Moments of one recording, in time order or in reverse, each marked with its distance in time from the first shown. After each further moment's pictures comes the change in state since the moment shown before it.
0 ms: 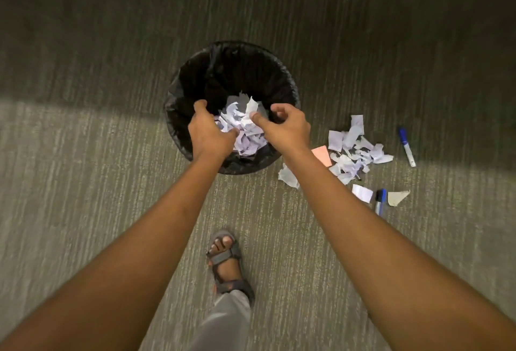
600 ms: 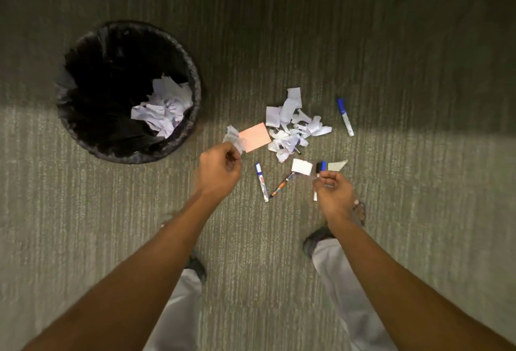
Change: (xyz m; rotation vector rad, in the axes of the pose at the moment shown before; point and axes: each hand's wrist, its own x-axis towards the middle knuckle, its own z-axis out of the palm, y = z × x) left_hand -0.137 0.043 0.161 0.140 -0.278 0.330; right_hand -0.024 0.235 -0.242 0.070 0.293 0.327
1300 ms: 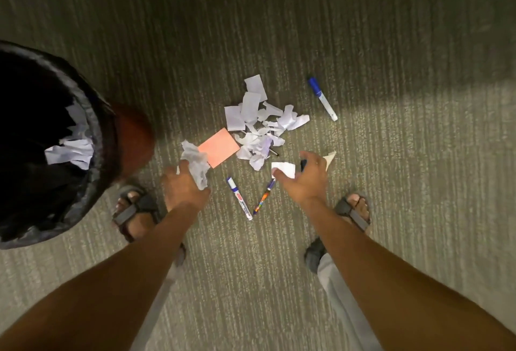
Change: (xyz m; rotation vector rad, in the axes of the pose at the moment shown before) left_hand 0.082 -0.094 0.123 0.519 -0.215 -0.310; right_hand 0.117 0.052 0.058 -0.274 -0.090 0.000
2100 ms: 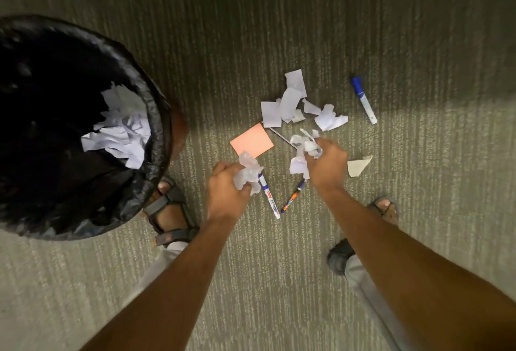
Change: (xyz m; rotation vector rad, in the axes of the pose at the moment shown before) left_hand -0.018 0.002 -0.034 -0.426 0.015 0.168; right_hand 0.022 -0.052 0.043 -0.243 0.190 -0.250
